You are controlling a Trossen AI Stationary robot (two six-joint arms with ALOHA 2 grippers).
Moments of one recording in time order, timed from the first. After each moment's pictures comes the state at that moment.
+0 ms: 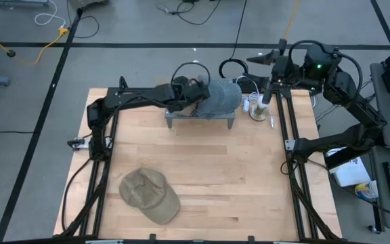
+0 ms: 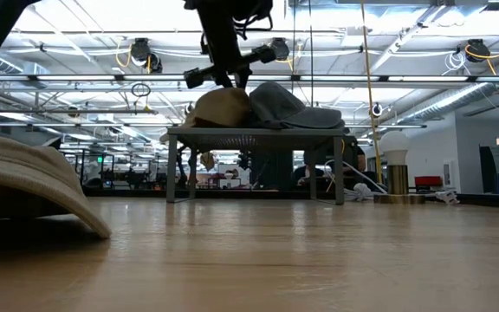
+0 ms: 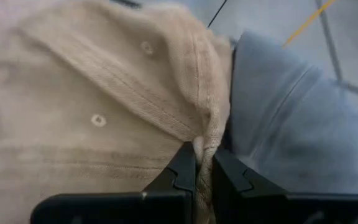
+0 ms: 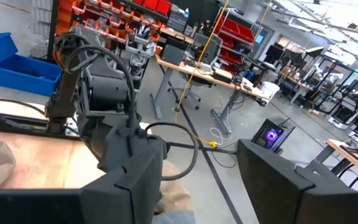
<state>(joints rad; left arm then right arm) 0.28 1.91 1.80 -0.85 -0.62 -1.32 -0.40 1.16 1.71 -0.63 -0.06 -0.41</state>
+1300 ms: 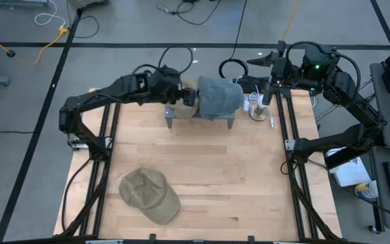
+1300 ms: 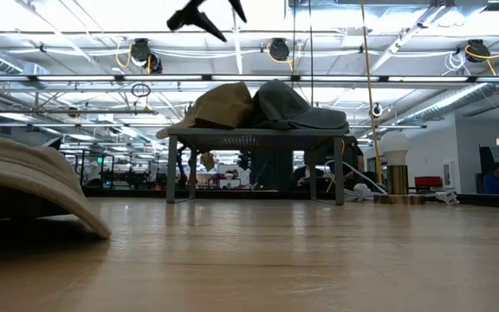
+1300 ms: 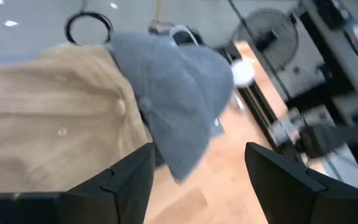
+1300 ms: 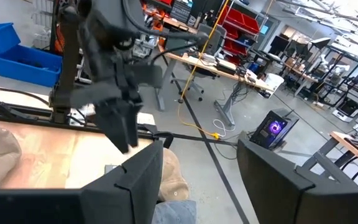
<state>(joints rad) 0.25 1.61 1.80 -0.86 -0.24 -0.84 -0.40 1.16 1.71 -0.67 -0.05 -0.41</state>
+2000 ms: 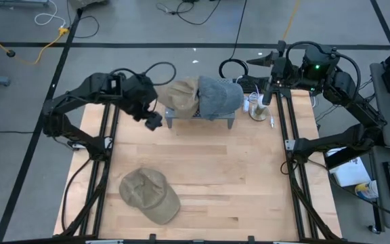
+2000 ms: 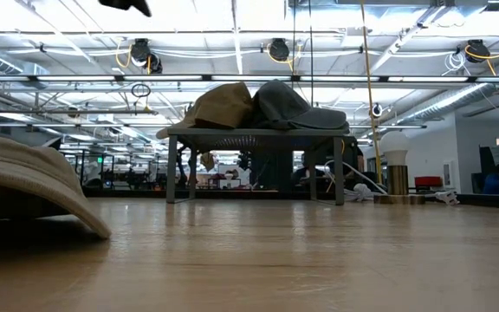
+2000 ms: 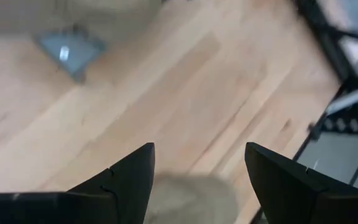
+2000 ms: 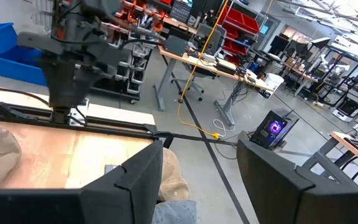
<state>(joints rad) 0.22 1.42 1.81 -1.39 0.14 -0.68 -0.40 1.16 1.71 -0.67 -0.05 -0.41</state>
